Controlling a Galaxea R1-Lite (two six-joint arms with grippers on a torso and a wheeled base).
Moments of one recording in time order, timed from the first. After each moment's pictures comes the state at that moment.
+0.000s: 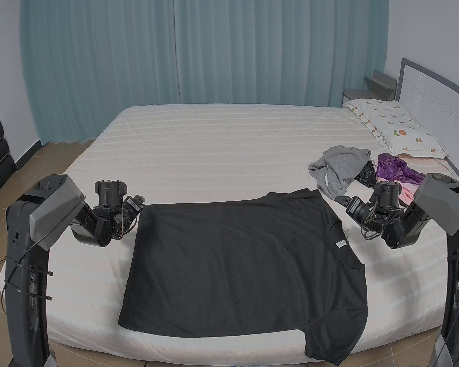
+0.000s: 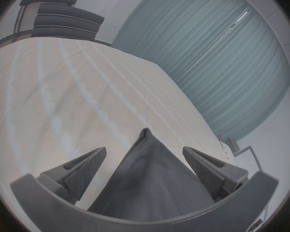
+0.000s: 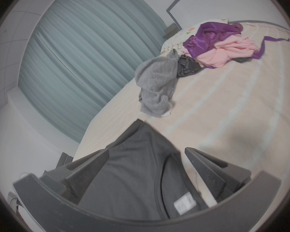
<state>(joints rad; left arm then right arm) -0.06 2.53 -1.35 -0.65 0.11 -0.88 0.01 2.49 -1.17 -0.89 0.15 0.68</state>
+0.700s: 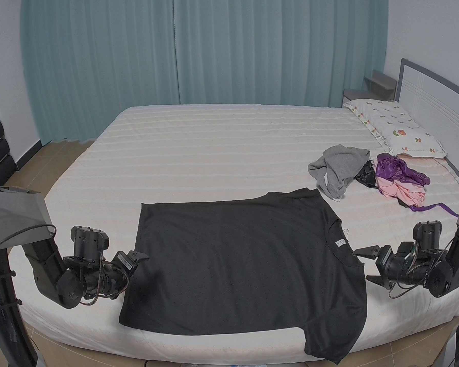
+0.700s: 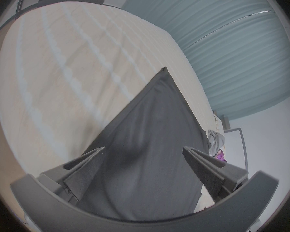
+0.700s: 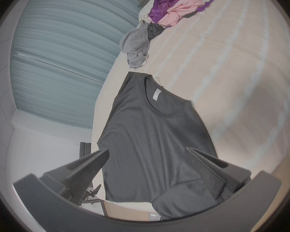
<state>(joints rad) -0.15 2.14 -0.44 -0.95 -0.11 -1.03 -0.02 2.07 -0.29 -1.09 0.42 0.85</state>
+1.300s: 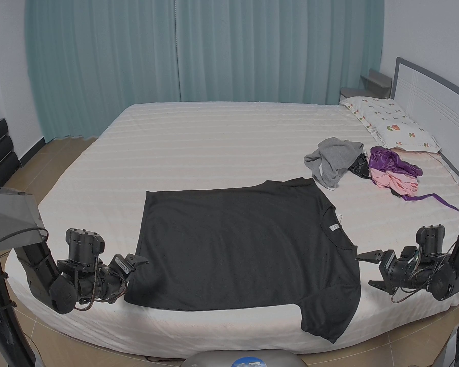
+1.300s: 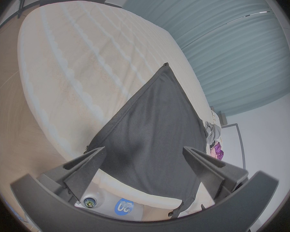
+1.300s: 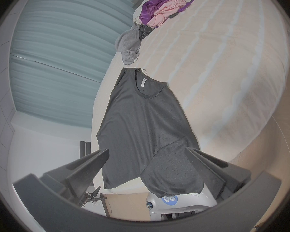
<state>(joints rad) -0.16 2.08 -0.37 -0.96 -0.13 -1.04 -0.04 2.06 -0.24 -1.10 0.42 0.86</state>
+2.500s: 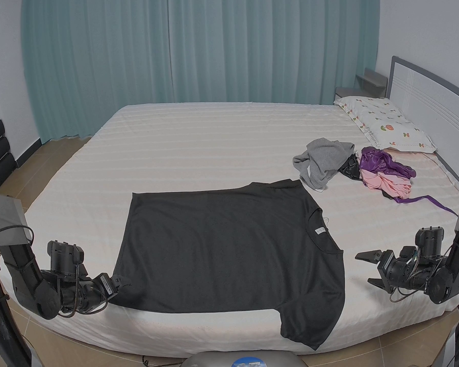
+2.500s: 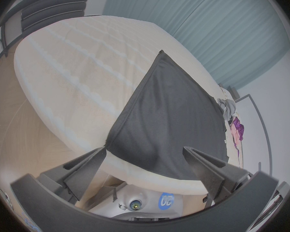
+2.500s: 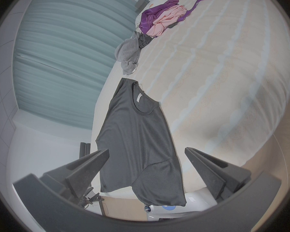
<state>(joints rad) -0.03 2.06 -0.25 -0.95 -0.16 -0.67 -0.03 2.11 -0.22 -1.21 0.41 0.85</state>
